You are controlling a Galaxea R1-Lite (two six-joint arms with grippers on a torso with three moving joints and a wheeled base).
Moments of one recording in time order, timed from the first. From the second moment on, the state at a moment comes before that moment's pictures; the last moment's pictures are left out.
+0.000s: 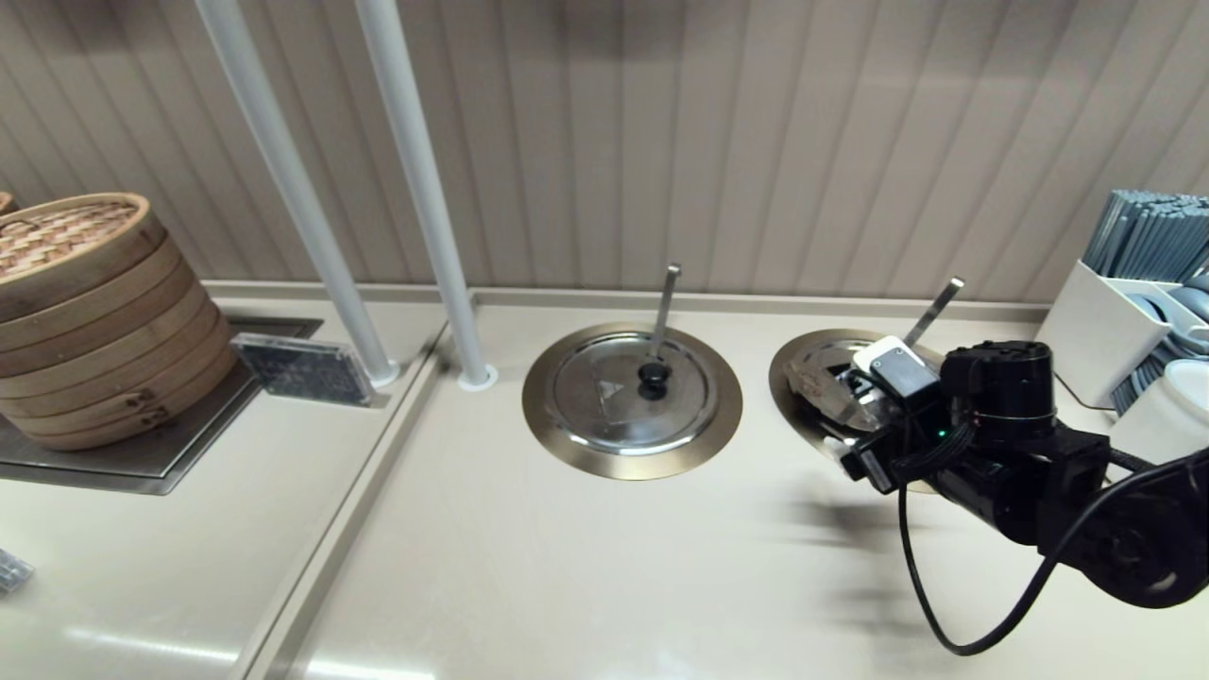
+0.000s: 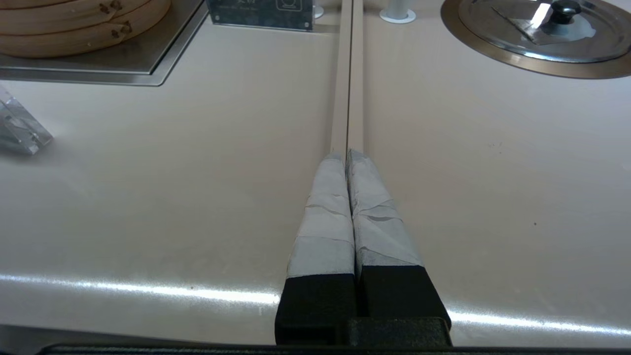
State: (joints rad) left arm 0.00 0.00 0.00 0.00 0.00 0.01; right arm 0.30 1.81 -0.66 -0.72 -0.34 -0.41
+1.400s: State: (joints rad) left arm 0.00 0.00 0.00 0.00 0.00 0.01; right arm 0.10 1.95 -0.81 -0.93 -0.38 -0.44
